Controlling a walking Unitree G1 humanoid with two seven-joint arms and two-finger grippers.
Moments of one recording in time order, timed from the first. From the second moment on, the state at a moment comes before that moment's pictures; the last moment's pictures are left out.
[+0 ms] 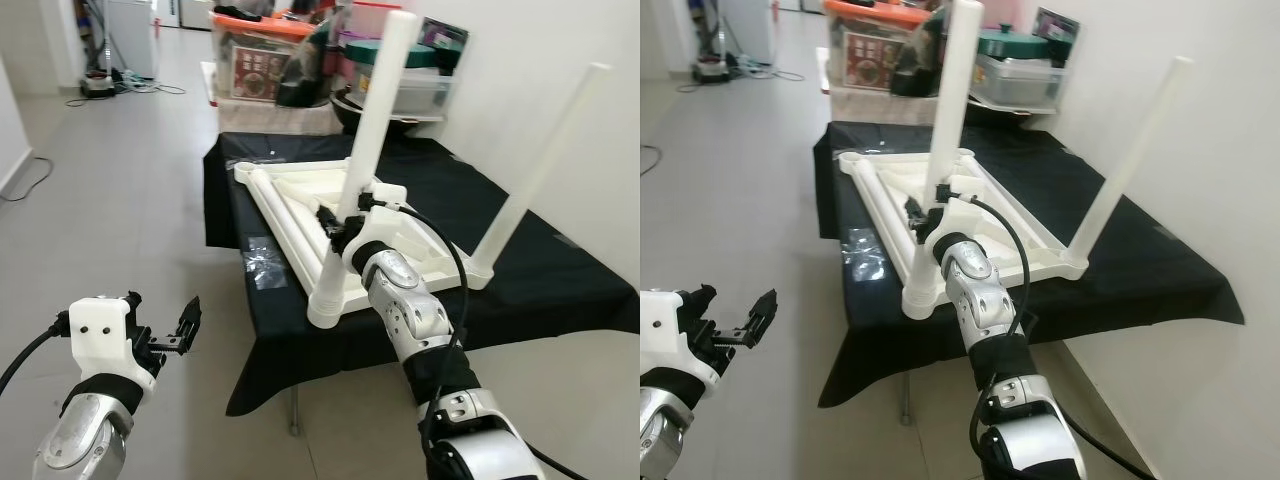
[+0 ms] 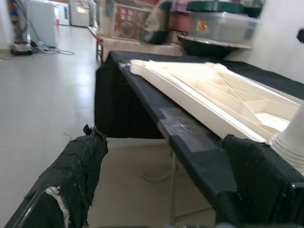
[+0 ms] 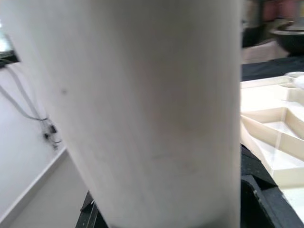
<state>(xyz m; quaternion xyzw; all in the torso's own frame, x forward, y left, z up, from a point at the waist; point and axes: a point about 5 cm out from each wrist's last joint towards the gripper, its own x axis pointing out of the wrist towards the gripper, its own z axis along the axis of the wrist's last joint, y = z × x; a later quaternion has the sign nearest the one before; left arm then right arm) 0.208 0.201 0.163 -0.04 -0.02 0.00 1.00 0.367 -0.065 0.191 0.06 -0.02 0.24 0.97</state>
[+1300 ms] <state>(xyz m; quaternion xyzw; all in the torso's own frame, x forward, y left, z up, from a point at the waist) 0.211 0.200 0.159 -0.04 -0.01 0.00 1.00 0.369 -0.080 0.186 0.09 0.03 0.00 1.00</state>
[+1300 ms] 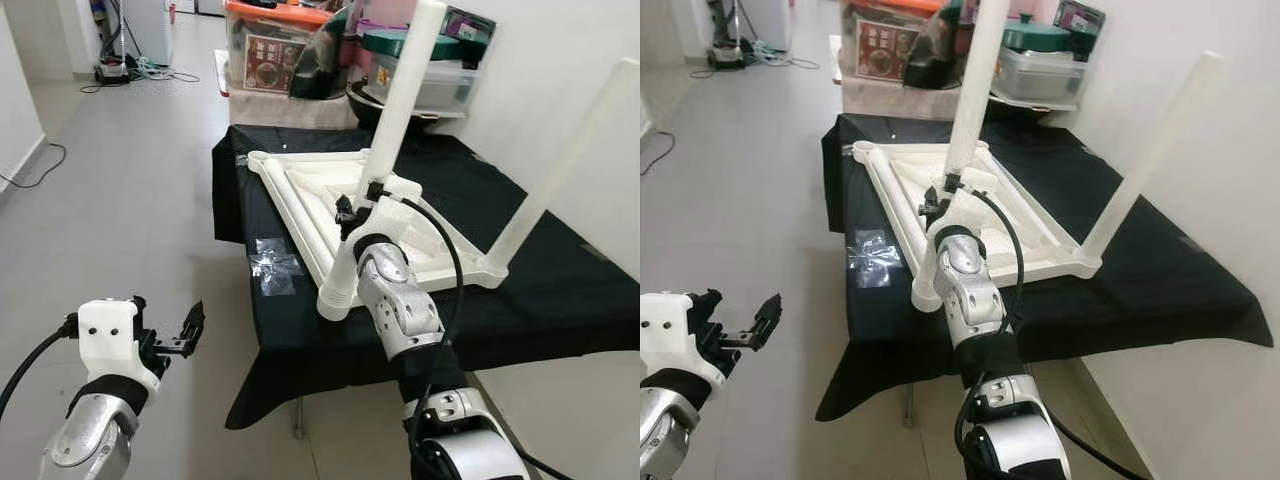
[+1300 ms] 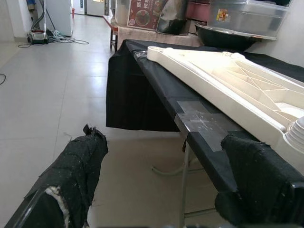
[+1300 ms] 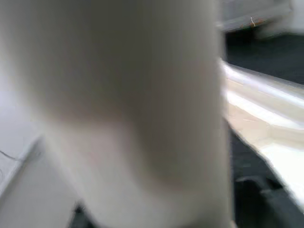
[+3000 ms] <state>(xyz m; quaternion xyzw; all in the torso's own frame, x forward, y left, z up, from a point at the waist) 0.222 0.200 0.164 -0.03 -0.03 -0.02 1.00 0.394 -0.144 0.235 0.04 -0.01 0.46 0.89</state>
